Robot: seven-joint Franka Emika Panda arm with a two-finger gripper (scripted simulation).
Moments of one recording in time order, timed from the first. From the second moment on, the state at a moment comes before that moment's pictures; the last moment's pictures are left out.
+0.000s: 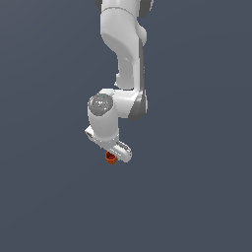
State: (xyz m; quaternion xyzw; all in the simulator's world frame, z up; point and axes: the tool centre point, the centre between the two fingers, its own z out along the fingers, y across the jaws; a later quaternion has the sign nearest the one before) arm 0.041 -0.068 0.089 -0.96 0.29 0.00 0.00
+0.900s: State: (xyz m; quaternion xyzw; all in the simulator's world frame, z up) arm 0.040 -0.069 0.039 -0.96 0.30 0.00 0.00
